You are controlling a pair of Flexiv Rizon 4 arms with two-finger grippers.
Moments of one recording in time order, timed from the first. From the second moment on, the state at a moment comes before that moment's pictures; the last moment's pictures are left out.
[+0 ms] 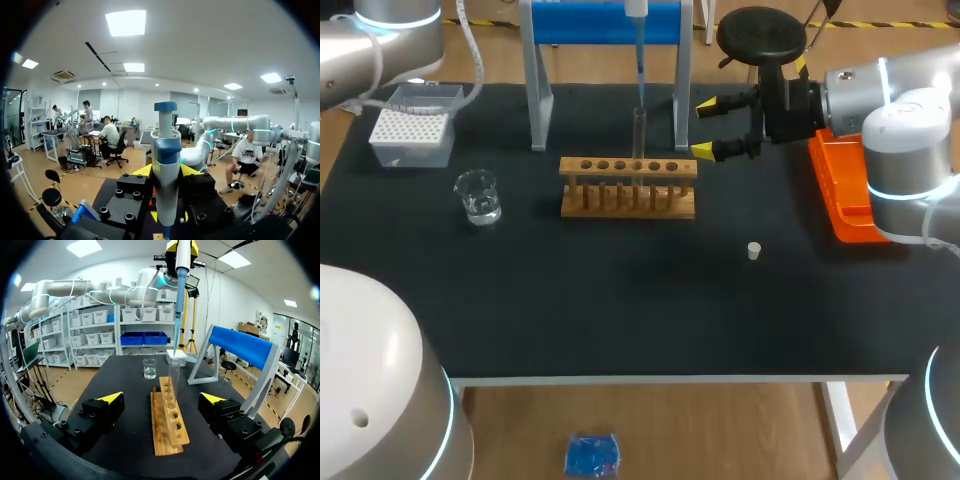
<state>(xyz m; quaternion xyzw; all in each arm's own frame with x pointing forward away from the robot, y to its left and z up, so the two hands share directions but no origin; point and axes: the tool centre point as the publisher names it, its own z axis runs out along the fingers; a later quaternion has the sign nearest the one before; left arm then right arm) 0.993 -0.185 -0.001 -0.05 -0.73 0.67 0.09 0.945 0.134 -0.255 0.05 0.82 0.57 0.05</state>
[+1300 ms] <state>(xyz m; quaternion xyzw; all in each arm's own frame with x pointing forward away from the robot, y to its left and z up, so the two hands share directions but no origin) 1.002 -0.179 -0.023 -0.02 -0.75 0.66 0.08 0.945 0.134 -0.255 0.05 0.82 0.57 0.05</state>
